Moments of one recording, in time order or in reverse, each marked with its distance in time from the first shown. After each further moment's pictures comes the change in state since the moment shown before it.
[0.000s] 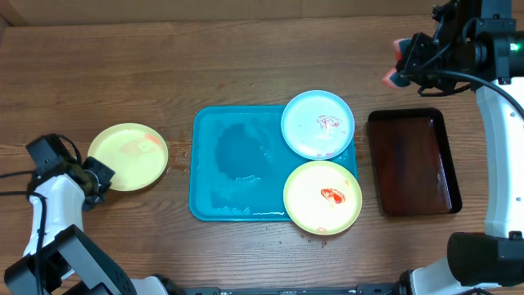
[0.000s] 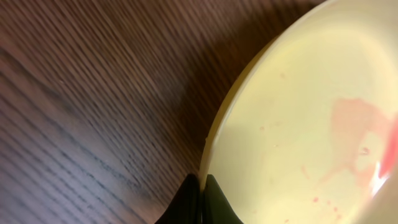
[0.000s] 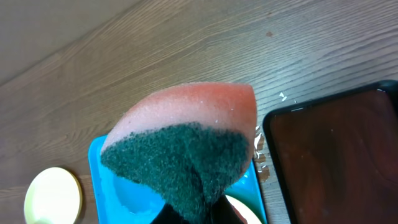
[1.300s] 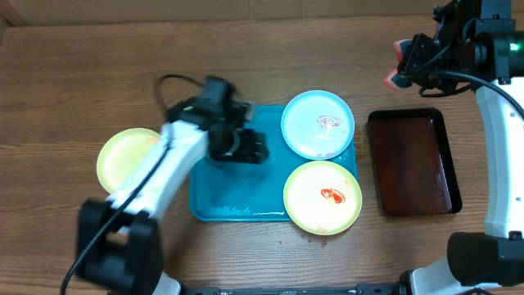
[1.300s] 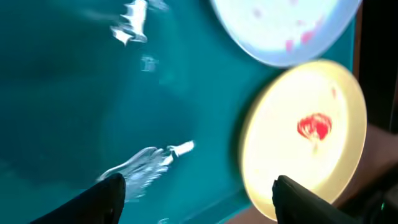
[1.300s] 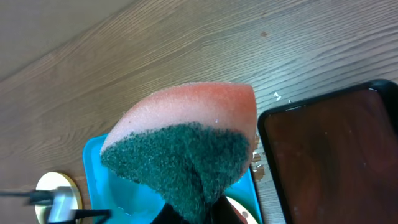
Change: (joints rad) left arm -0.966 0.179 0.386 -0.330 0.348 0.203; right arm 0.000 0.000 0.000 -0.007 0.018 -0.004
